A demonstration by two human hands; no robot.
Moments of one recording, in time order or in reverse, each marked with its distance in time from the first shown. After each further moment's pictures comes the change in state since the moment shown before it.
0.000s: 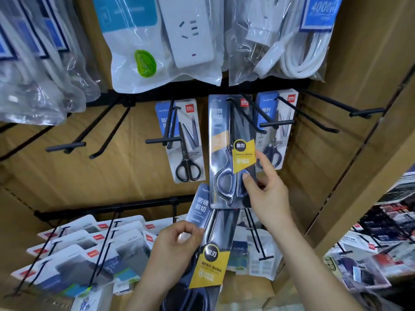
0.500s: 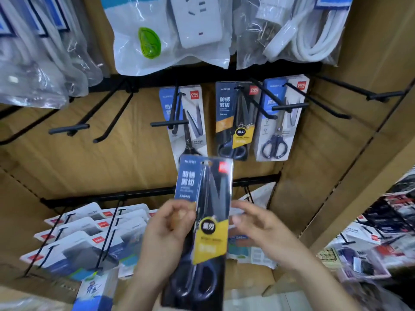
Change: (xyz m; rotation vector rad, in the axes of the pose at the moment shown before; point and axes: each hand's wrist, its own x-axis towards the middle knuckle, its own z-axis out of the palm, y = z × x) left_hand -0.016 0.012 -0.012 -0.148 0.126 0.210; right_hand -0.067 0.001 -0.009 0.295 -0.587 0.389
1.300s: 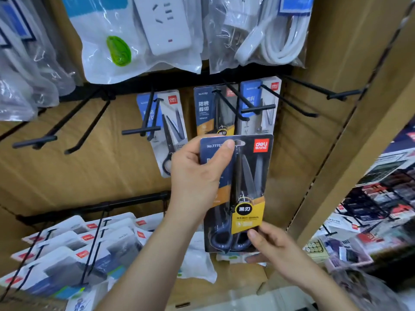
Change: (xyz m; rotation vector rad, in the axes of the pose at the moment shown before) left_hand 0.044 0.099 0.074 -0.338 -0.082 0.231; right_hand -0.028 0.041 -0.037 -0.042 0.065 -0.055
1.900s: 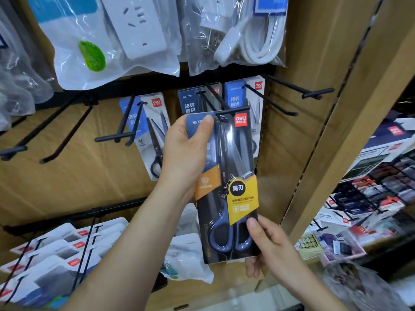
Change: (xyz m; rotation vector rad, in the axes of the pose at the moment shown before) left_hand 0.037 0.006 0.021 -0.015 -0.008 -0.108; right_hand -0.013 -0.017 0.007 0.134 0.149 -0.052
